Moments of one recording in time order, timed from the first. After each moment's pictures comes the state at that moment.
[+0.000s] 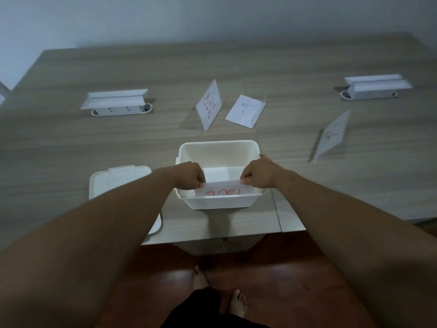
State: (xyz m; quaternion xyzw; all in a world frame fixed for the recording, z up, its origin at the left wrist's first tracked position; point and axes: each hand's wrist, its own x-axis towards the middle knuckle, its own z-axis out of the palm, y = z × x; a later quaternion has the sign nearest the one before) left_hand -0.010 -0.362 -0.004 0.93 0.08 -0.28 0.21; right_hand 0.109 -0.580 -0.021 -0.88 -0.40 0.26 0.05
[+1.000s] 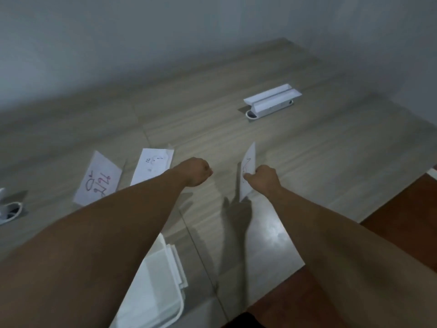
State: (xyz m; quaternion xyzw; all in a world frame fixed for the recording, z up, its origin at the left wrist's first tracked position) left_hand 0.339 -0.535 0.002 0.96 -0.05 -0.23 0.15; right_hand 0.331 -0.754 -0.033 -0.92 0.15 0.17 0.33
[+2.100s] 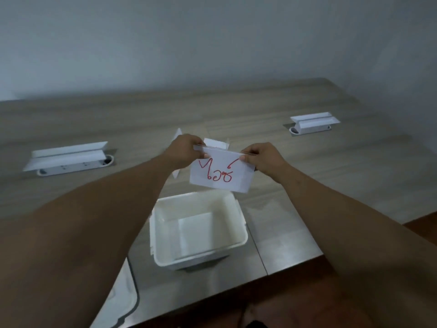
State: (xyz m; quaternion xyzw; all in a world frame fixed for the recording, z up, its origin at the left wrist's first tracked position) left_hand 0.150 -0.347 0.088 0.93 0.05 0.01 0.36; right_hand 0.200 -0.589 0.082 -0.88 -0.12 0.11 0.45
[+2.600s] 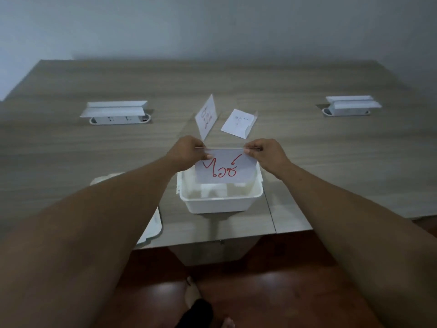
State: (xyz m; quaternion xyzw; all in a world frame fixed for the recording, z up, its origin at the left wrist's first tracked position) left_hand -0.001 -0.352 0.046 0.89 0.18 -0.02 0.41; right_hand 0.100 -0.576 0.038 -0.86 -0.19 0.14 0.45
